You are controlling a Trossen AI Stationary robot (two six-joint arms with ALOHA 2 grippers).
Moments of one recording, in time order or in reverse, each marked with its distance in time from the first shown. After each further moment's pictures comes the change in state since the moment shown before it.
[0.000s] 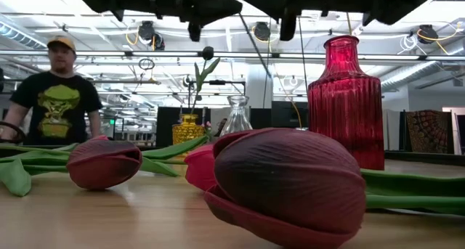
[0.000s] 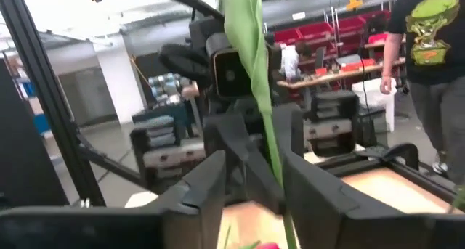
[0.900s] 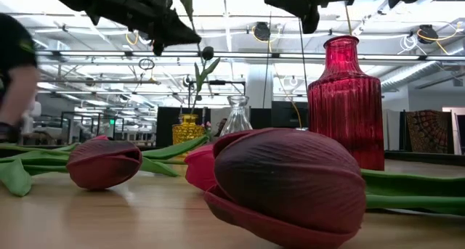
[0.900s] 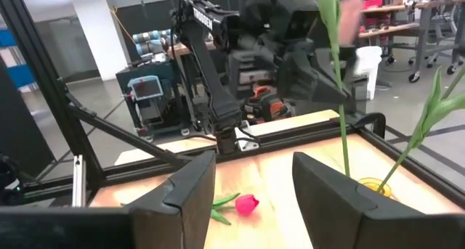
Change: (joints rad) left arm 0.356 -0.282 -0.066 -0.384 0.109 -0.022; right arm -0.002 -0.230 0.000 -0.392 0.007 -0.026
